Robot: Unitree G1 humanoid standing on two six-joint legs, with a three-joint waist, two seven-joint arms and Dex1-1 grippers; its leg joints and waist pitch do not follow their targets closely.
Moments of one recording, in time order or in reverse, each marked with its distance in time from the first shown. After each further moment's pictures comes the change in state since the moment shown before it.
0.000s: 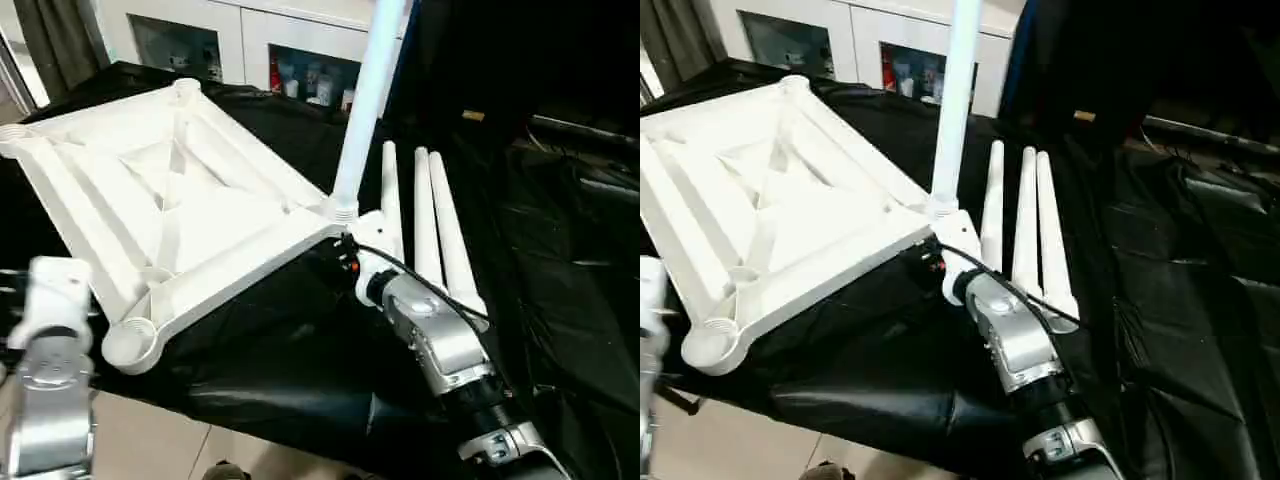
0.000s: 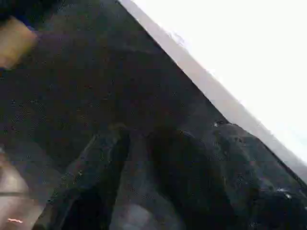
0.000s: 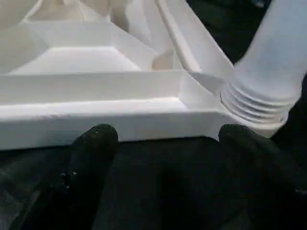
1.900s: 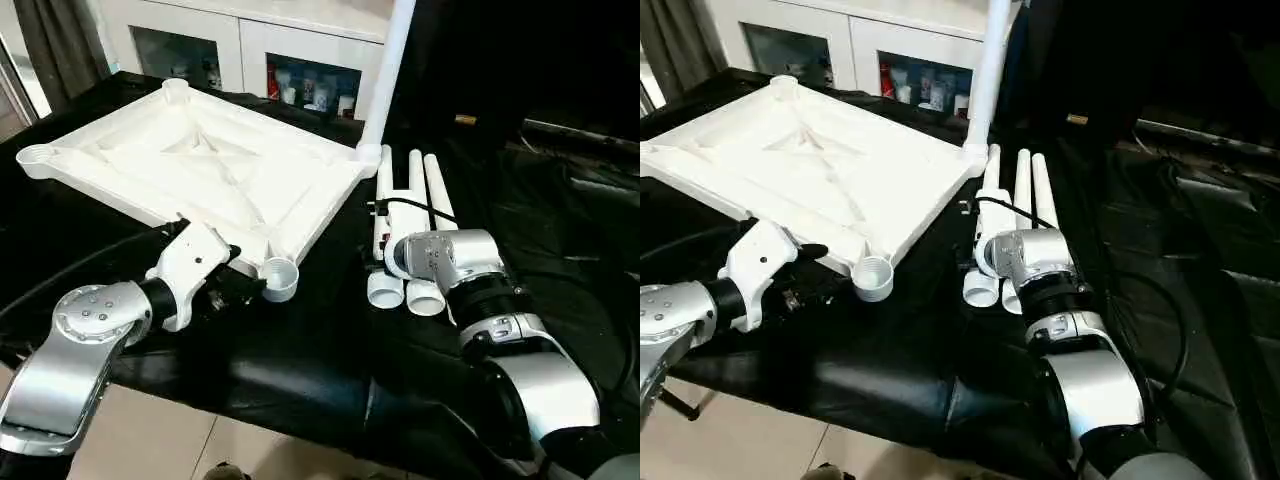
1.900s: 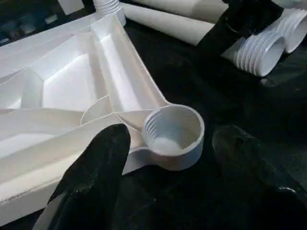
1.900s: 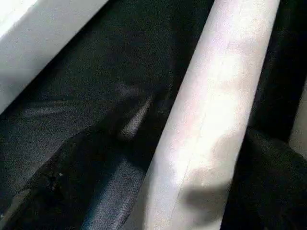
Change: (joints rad) left arm -0.126 0.342 -0.324 -0.188 -0.325 -0.089 -0.705; right arm -0.465 -0.028 -0.281 0.512 0.084 0.586 -0.210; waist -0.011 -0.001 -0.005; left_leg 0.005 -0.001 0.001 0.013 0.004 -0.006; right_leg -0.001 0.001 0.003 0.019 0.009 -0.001
